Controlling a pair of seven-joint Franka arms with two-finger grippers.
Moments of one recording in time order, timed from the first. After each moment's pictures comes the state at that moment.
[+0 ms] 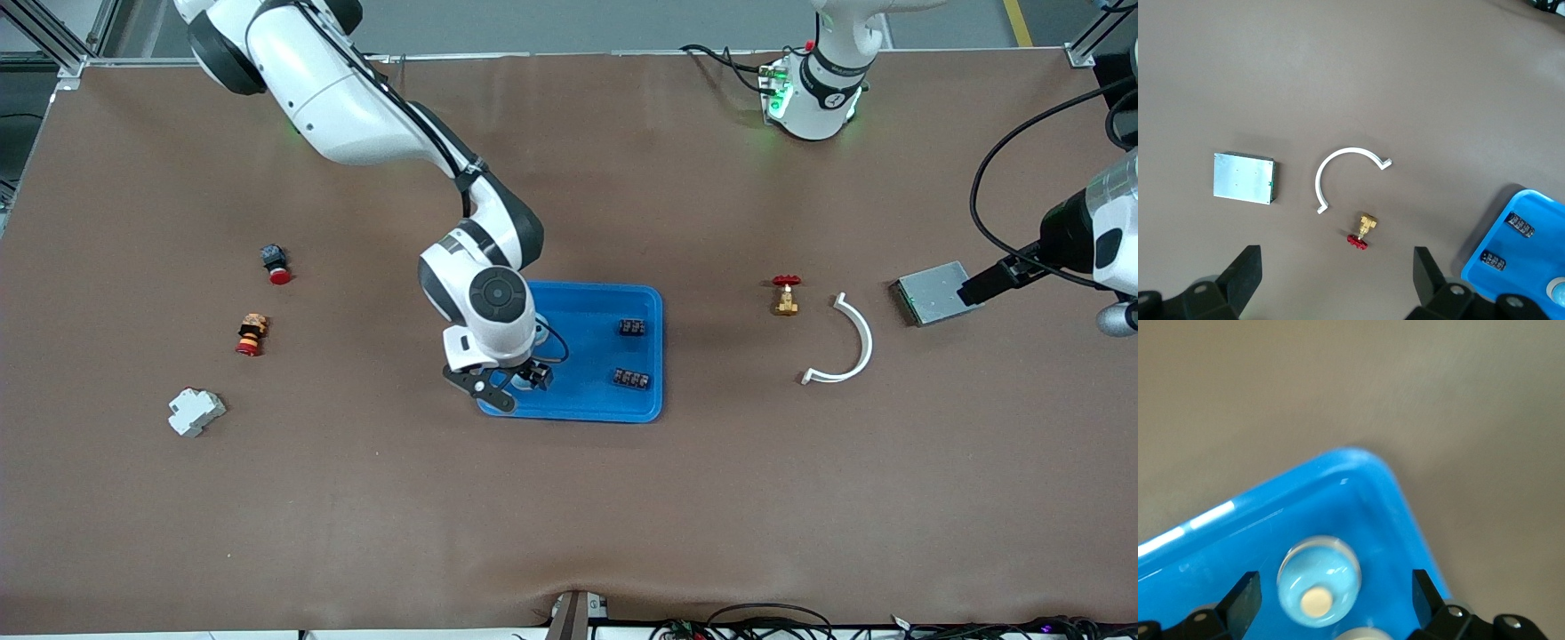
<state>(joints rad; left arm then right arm) 0.05 0.15 -0.13 -1.42 0.03 1.54 -0.49 0.50 0.84 0.15 -1.29 -0.20 2.07 1.18</state>
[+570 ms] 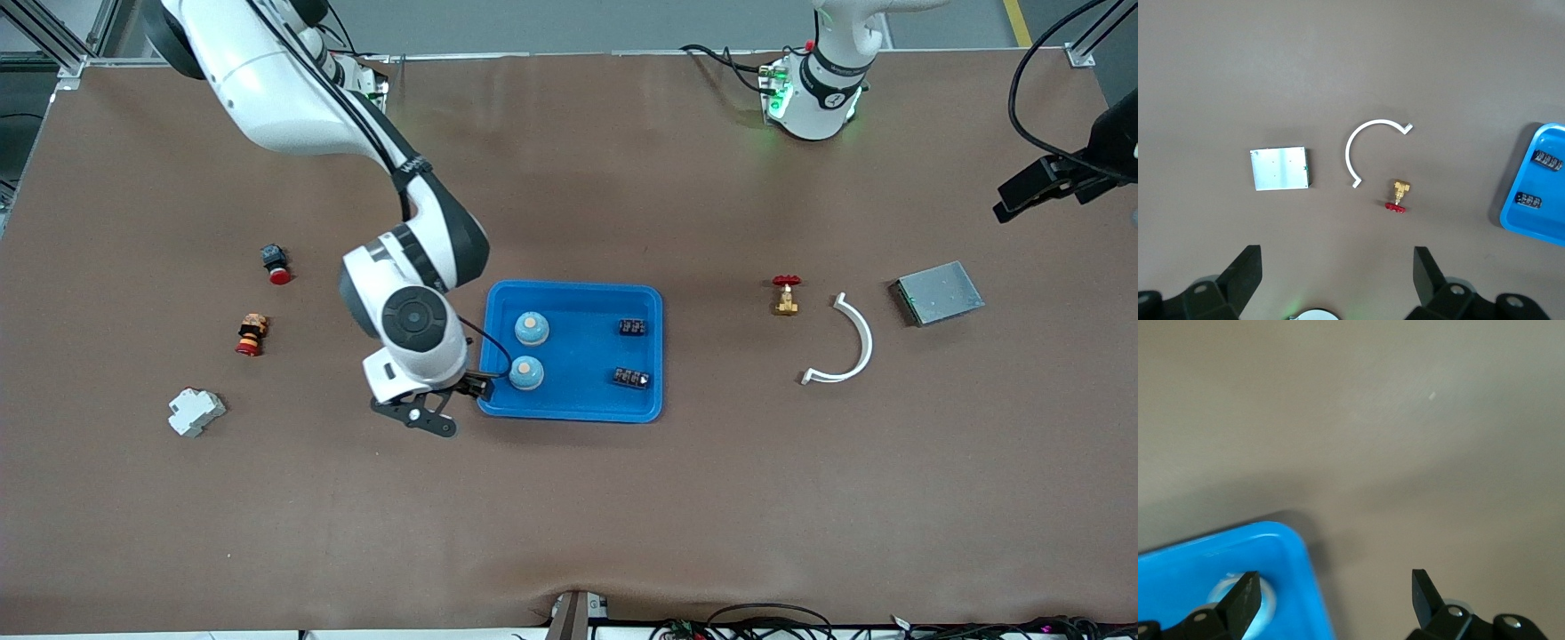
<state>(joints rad) 0.02 -0.05 -0.05 -1.55 0.03 1.47 -0.24 0.36 0.73 0.15 -1.27 -0.20 1.89 0.80</state>
